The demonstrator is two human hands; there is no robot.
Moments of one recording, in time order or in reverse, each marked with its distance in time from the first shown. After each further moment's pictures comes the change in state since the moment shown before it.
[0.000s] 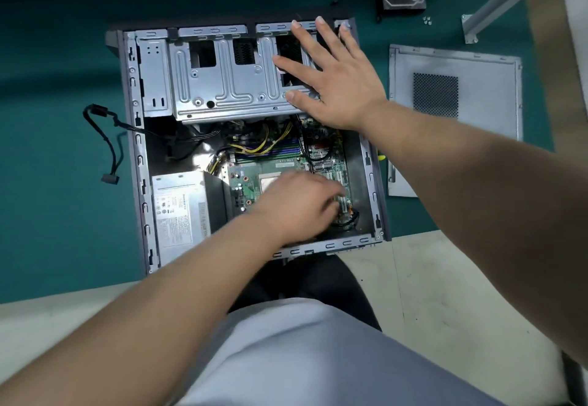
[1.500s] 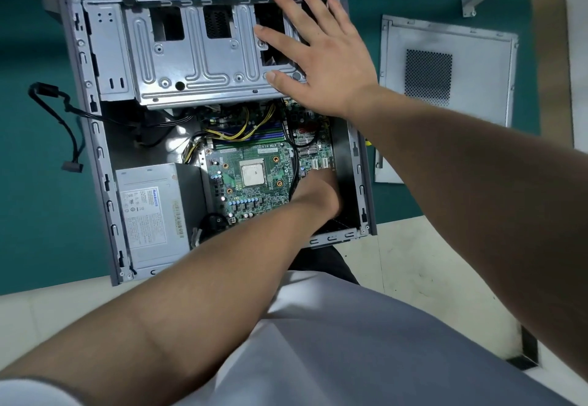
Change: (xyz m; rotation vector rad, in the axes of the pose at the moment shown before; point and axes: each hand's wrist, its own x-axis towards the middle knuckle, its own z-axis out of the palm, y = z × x) left_hand 0.084 0.025 0.072 -0.425 -0.168 -0.611; right_hand 0.002 0.002 0.002 -0.008 0.030 0.017
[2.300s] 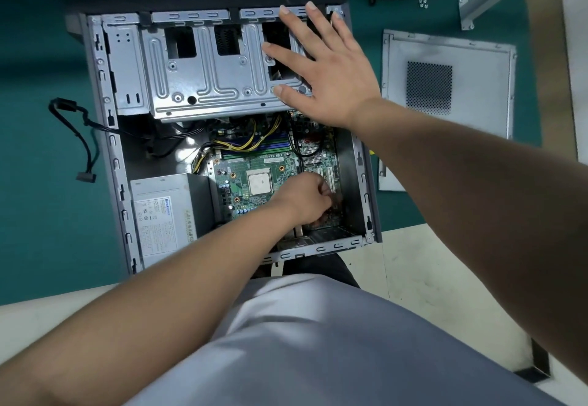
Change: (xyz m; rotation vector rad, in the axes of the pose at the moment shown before) left_hand -0.024 -0.031 -0.043 -0.217 -0.104 0.087; right_hand 0.000 -0.001 -0.001 0.014 0.003 -0.001
